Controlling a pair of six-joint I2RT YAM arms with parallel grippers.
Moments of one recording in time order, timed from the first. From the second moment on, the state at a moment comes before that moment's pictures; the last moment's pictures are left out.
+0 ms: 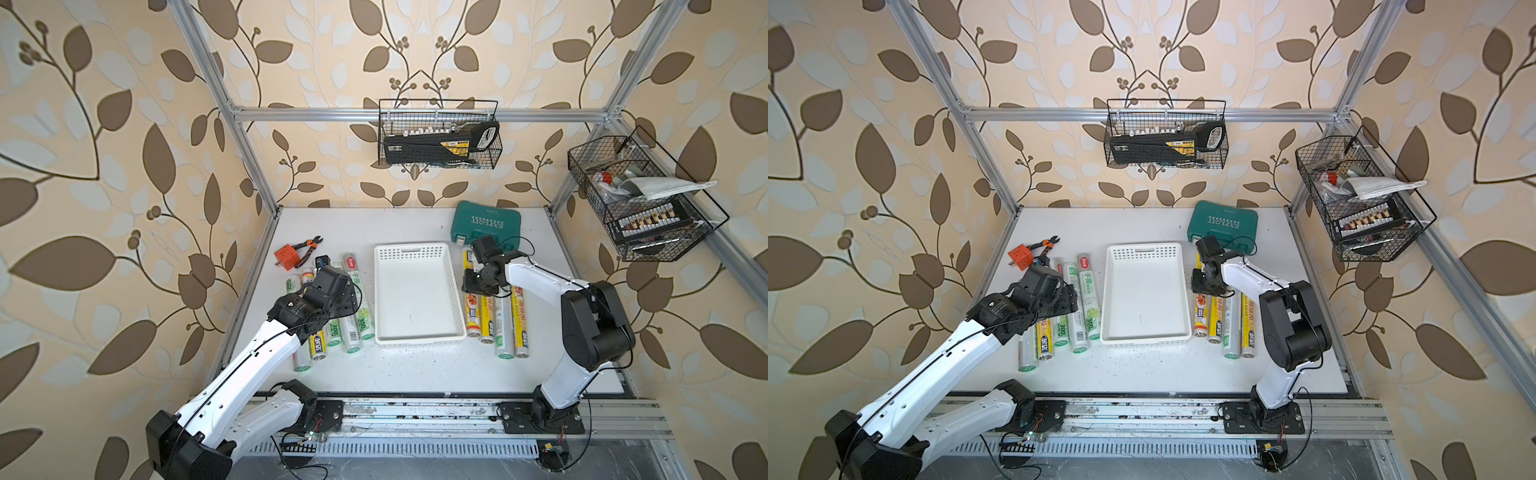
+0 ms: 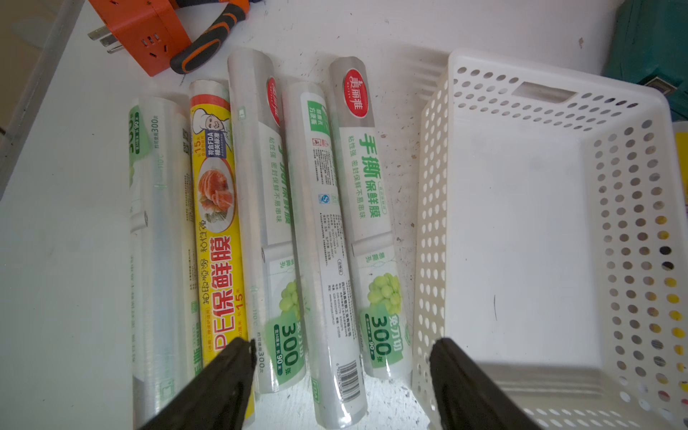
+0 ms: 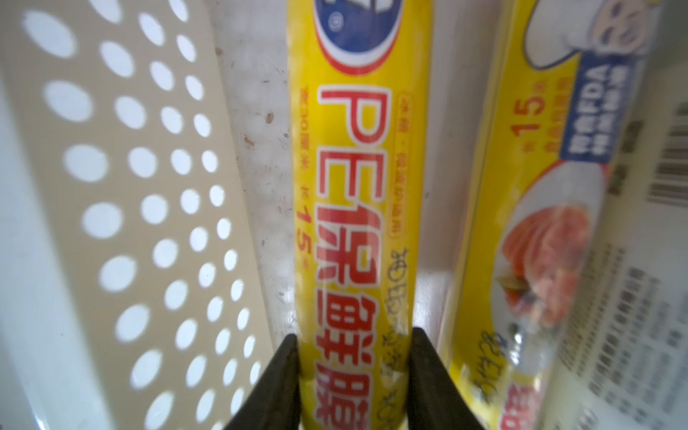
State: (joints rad) left arm -0.55 0.96 0.91 -0.90 -0.28 -0.63; right arm 0.31 1.70 1.15 -0.67 0.00 0.46
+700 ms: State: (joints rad) left arm -0.55 0.85 0.96 -1.02 -0.32 -0.66; right arm 0.51 1.50 1.28 -0.79 -0.08 0.54
